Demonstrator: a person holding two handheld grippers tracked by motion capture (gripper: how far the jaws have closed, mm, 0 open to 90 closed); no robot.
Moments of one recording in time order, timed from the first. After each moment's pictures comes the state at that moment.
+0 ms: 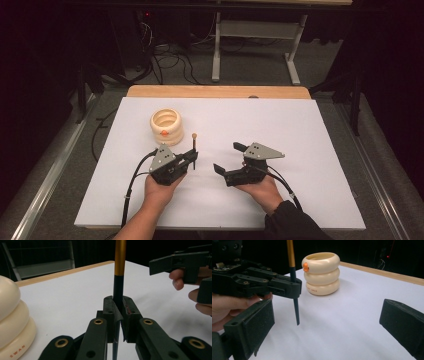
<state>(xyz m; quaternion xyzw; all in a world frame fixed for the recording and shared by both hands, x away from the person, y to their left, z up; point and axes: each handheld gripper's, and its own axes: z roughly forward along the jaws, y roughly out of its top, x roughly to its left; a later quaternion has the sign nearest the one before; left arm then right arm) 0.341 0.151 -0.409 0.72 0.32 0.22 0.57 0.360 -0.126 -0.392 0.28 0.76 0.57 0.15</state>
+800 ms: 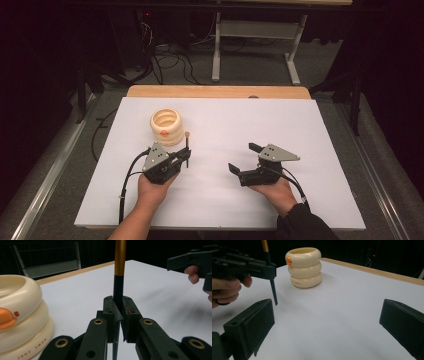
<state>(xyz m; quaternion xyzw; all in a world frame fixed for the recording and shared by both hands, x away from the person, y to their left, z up) 0.339 0.168 -0.404 0.72 0.33 0.24 0.56 0.359 -0.163 -0.395 0.29 0.76 0.55 0.18</state>
